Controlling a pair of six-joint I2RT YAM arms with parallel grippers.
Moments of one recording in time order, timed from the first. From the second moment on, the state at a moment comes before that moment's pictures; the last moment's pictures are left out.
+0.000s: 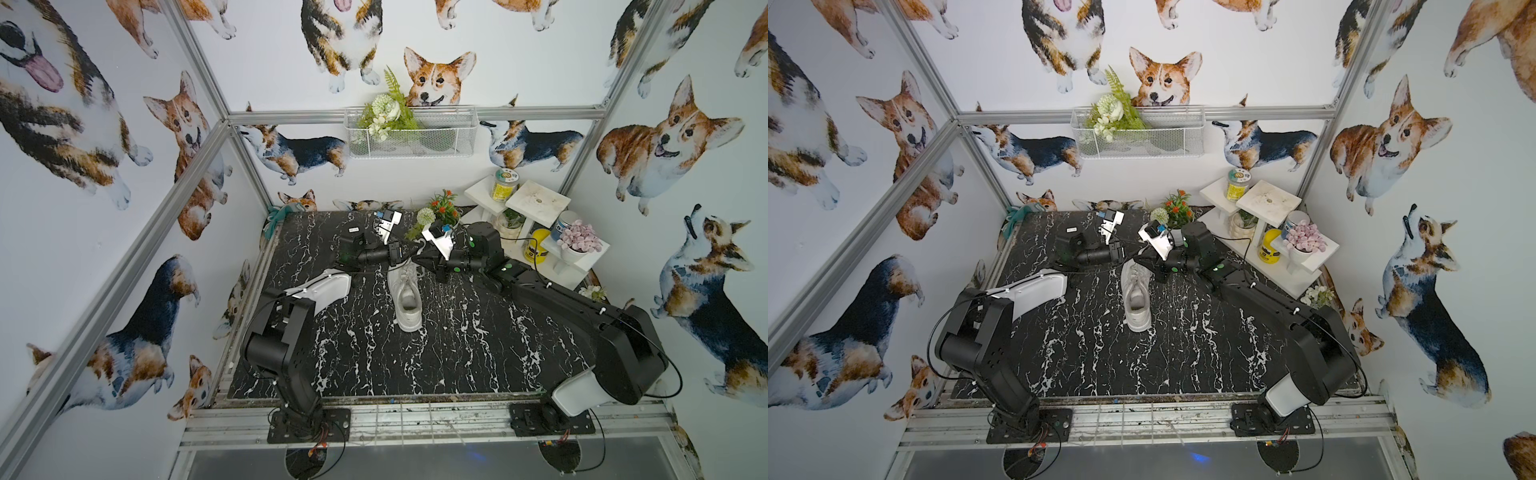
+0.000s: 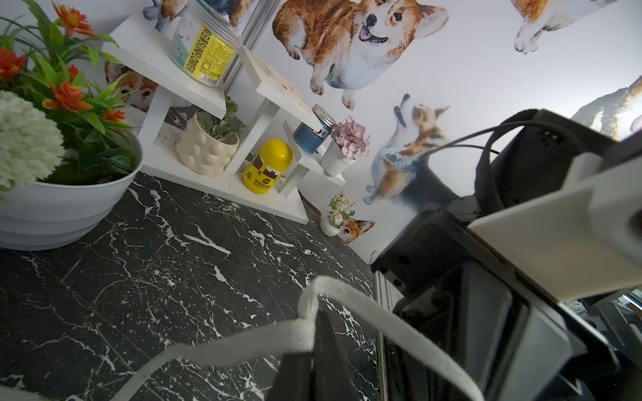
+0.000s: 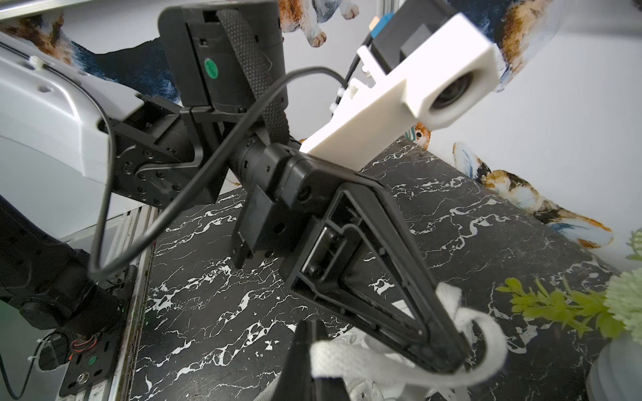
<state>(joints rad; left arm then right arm) -0.31 1.73 1.05 0.58 1.02 -0.61 0.54 1.51 1.11 0.09 -0.63 -0.08</state>
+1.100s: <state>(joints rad) -0.31 1.76 1.07 0.58 1.01 -0.63 0.54 1.63 1.00 0.27 -0.37 -0.24</state>
